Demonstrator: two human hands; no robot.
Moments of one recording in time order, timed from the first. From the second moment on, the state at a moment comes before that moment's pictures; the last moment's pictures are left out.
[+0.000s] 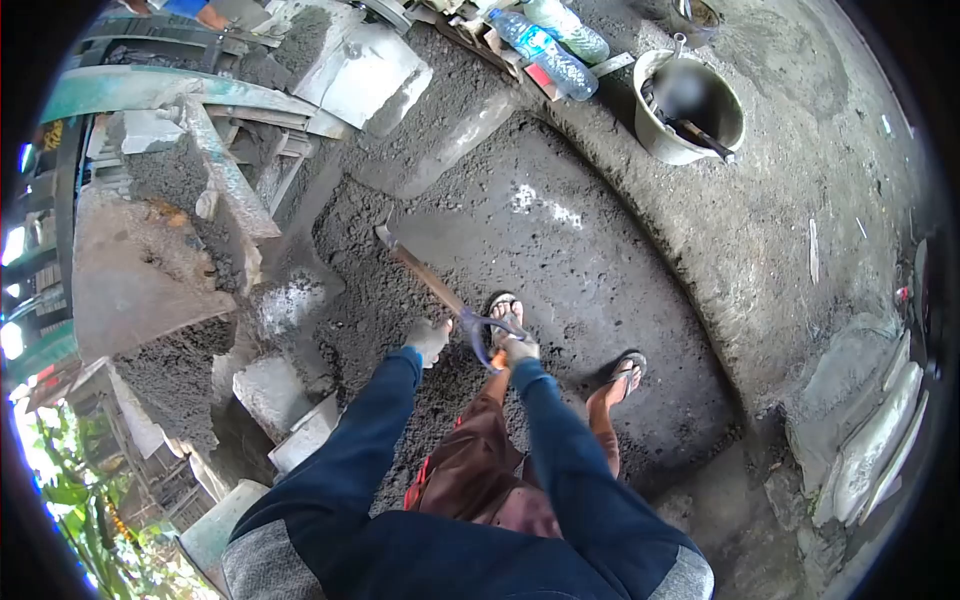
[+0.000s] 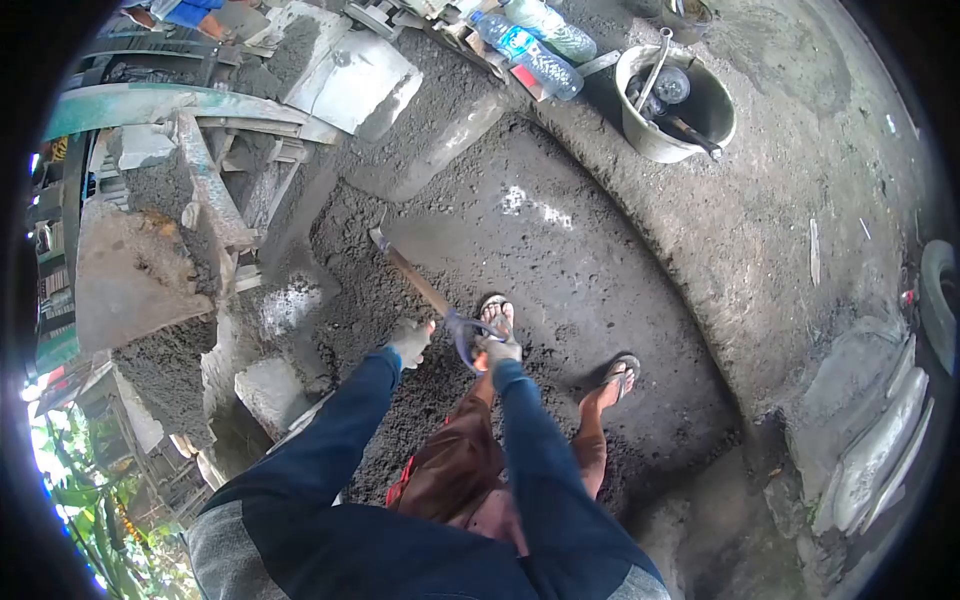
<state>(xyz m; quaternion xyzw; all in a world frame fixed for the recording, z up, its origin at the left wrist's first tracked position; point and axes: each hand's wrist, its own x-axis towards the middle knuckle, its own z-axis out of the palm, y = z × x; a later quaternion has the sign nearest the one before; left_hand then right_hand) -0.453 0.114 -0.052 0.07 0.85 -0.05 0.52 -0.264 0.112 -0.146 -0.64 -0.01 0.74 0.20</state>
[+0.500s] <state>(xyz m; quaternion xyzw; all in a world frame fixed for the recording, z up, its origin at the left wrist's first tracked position) -0.383 0.060 -0.225 -0.32 0.58 0.43 0.61 -0.113 0.028 0.005 -0.68 -0.04 0.68 0.27</state>
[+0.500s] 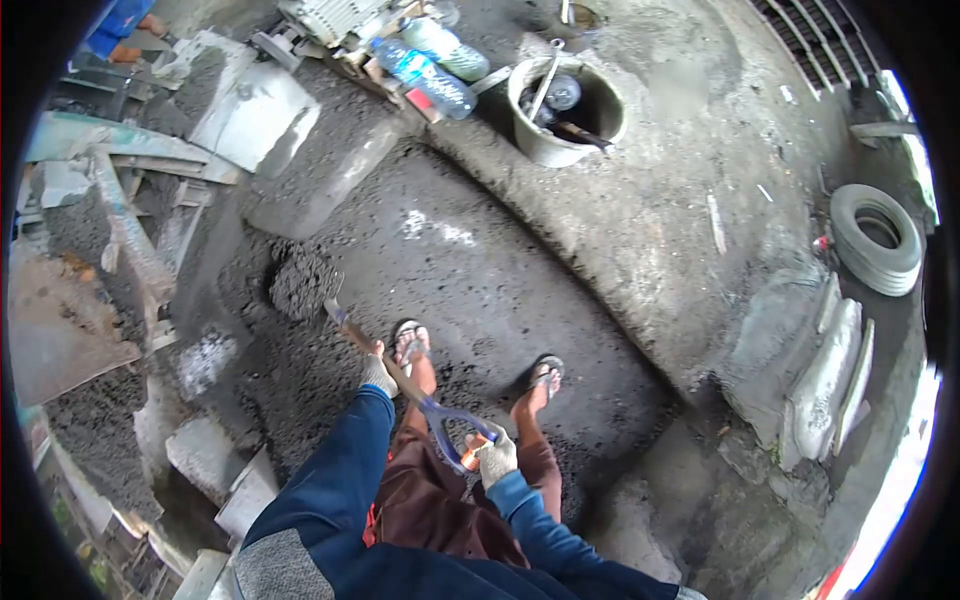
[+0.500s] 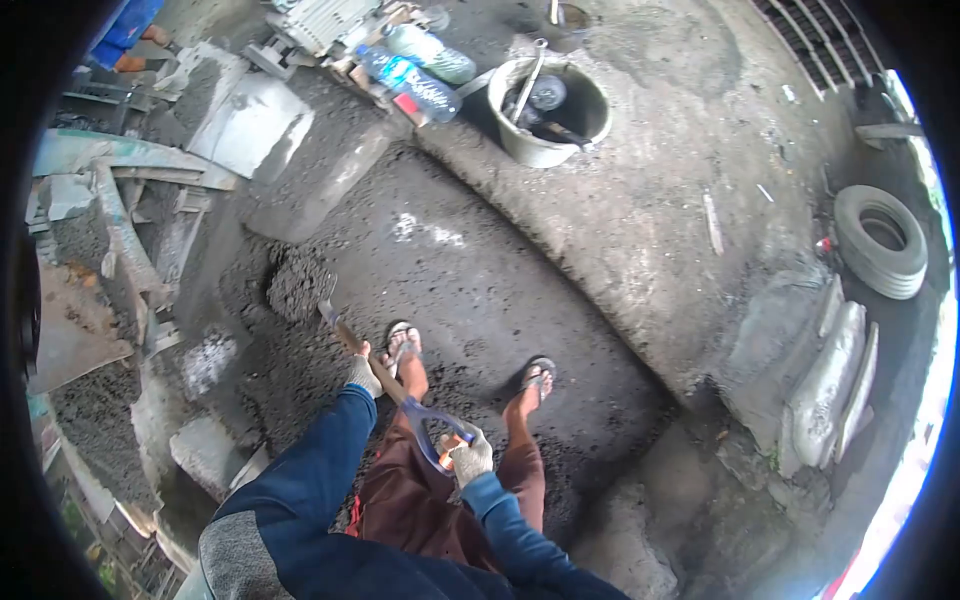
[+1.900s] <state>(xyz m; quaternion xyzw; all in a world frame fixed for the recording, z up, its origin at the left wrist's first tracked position) -0.138 -0.020 0.197 -0.38 0.42 0.66 0.50 0.406 0.047 0.151 -0.58 -0.71 0.39 -0.05</state>
